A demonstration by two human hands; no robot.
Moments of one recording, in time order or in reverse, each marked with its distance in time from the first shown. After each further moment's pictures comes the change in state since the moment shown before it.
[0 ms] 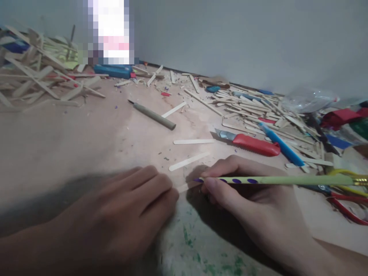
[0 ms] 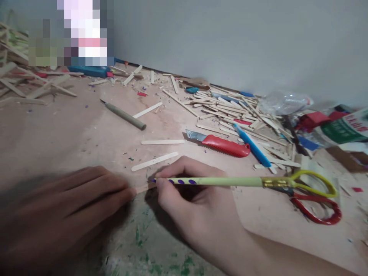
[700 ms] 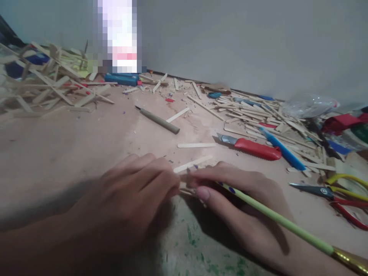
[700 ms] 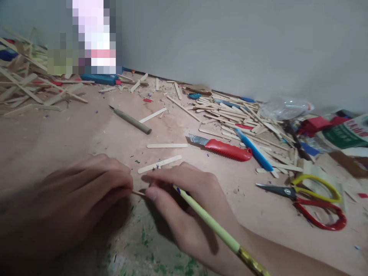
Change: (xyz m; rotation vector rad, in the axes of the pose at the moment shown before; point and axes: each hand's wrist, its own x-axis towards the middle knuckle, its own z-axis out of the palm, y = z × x) left_hand 0.004 -0.005 -0.007 0.015 0.009 -0.061; right_hand 0.002 -0.005 -0.005 -0.299 -0.194 -0.240
